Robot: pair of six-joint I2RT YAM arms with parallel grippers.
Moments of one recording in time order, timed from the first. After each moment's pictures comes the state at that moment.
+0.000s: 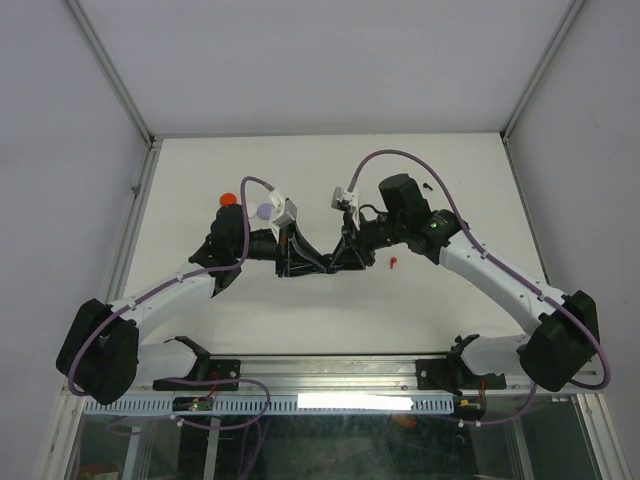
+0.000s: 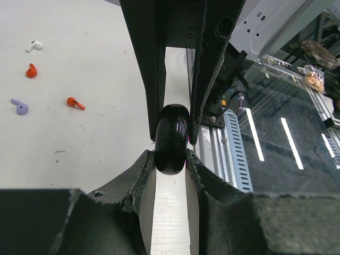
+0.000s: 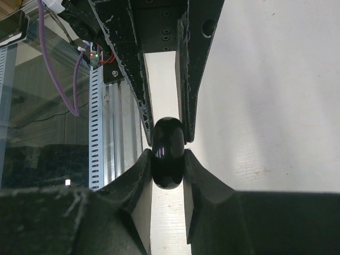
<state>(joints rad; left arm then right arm) -0.56 1.22 0.63 0.48 1.04 -0.26 0.66 1.29 1.08 -0.47 -0.88 -0.18</state>
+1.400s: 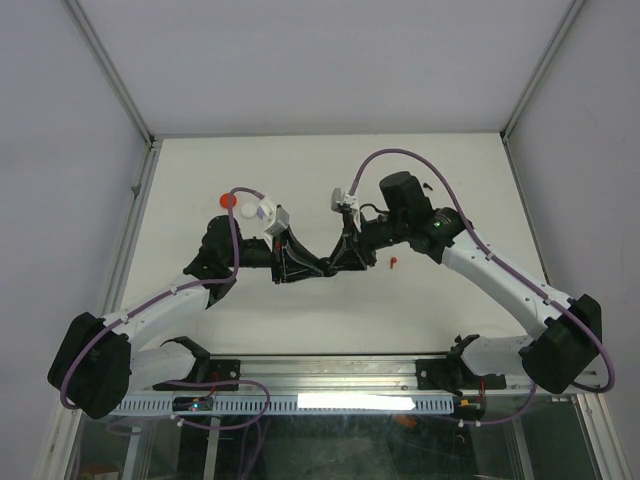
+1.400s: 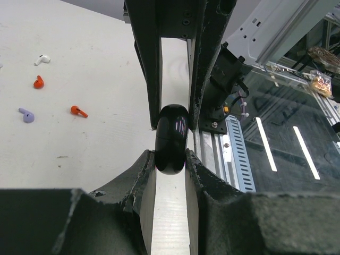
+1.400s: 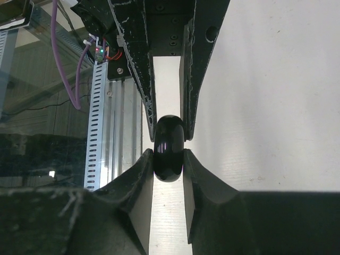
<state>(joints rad) -0.56 1.13 0.54 0.58 1.00 -0.29 0.68 1.28 1.13 -0.54 -0.89 -0.27</state>
